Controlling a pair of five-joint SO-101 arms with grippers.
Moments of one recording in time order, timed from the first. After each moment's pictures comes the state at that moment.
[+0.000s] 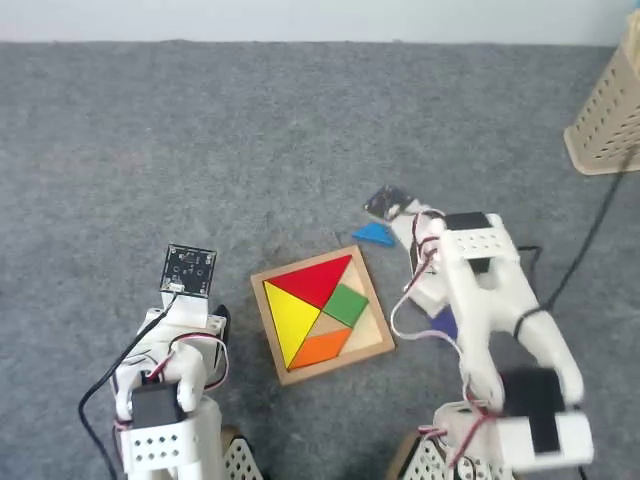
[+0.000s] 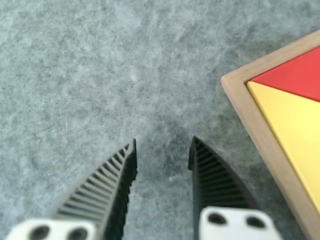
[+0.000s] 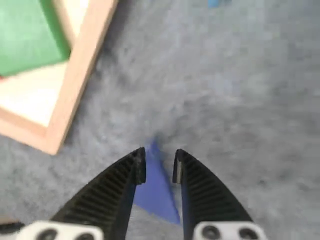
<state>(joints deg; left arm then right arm) -14.1 -103.3 97.3 72.0 -11.1 -10.5 -10.2 38.6 65.8 38.2</state>
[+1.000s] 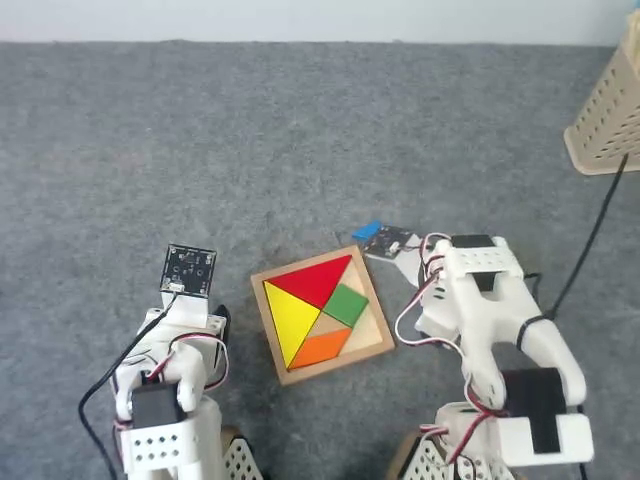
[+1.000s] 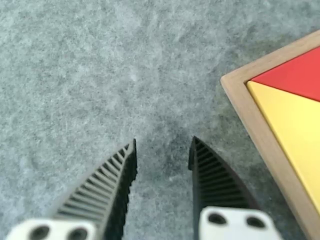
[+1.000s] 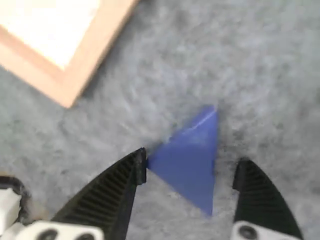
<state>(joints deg) -14.1 -103.3 97.3 72.0 -11.1 -7.9 -4.9 46.7 64.8 49.6</state>
